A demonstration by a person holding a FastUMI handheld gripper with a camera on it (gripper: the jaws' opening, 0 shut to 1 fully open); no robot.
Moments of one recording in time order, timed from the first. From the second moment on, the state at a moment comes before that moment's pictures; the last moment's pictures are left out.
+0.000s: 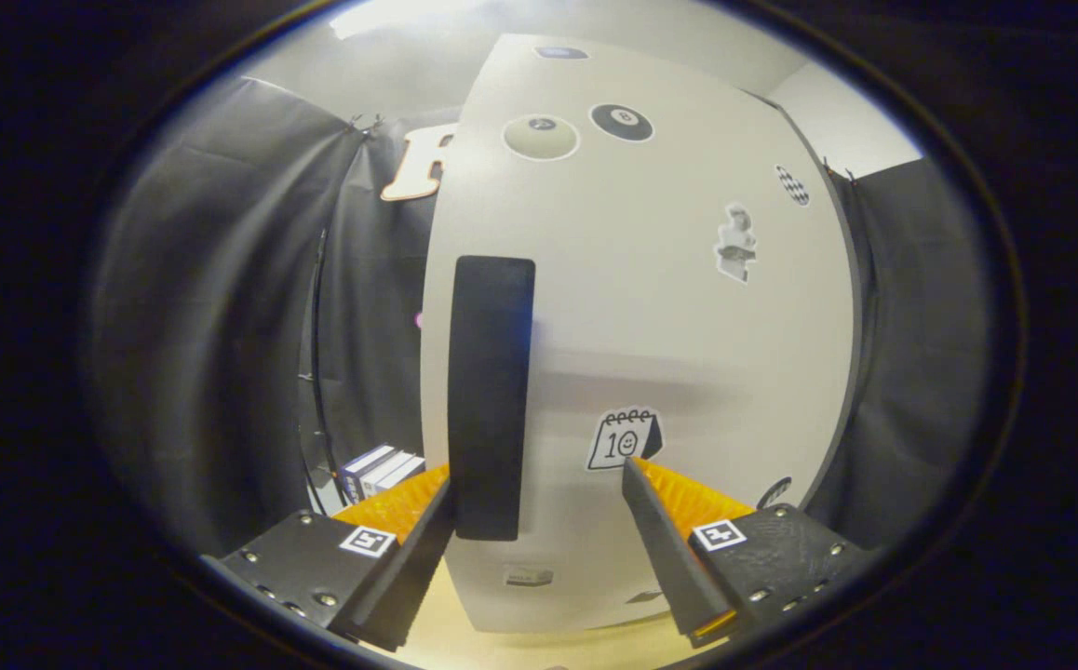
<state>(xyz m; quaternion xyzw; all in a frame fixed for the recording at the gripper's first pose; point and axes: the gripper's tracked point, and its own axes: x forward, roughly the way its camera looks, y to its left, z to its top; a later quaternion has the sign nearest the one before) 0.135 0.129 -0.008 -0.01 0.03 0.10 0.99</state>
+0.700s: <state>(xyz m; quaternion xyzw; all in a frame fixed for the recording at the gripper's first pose) 0.183 0.145 -0.011 -0.01 0.00 0.06 1.00</state>
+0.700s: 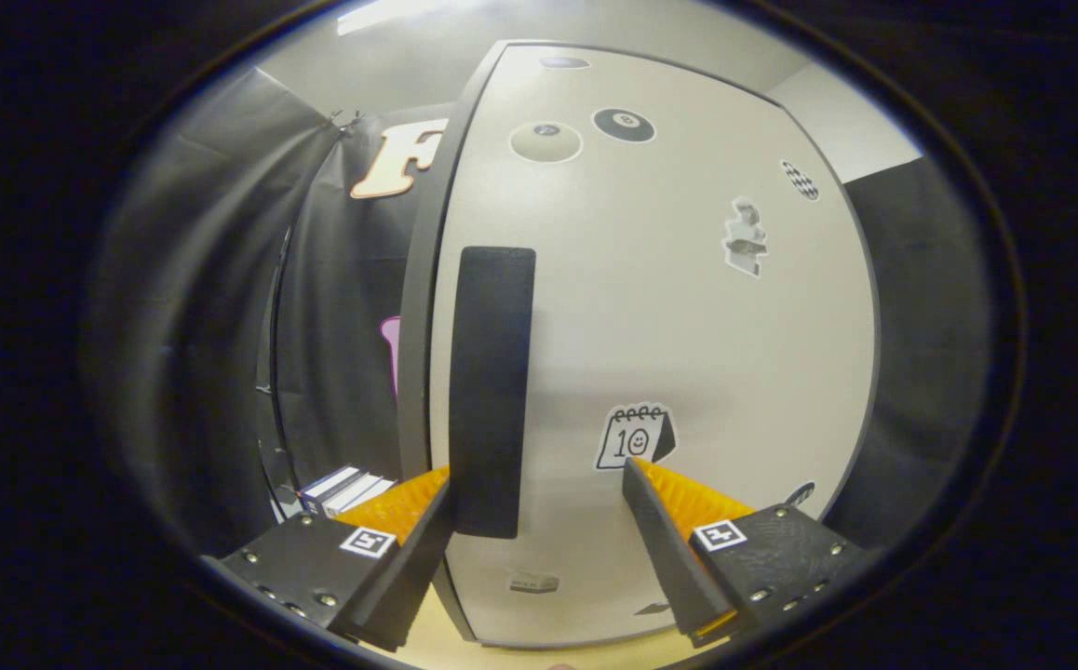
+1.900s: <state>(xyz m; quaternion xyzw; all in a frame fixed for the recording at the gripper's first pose) -0.040 0.054 0.045 0.00 0.00 0.03 1.00</state>
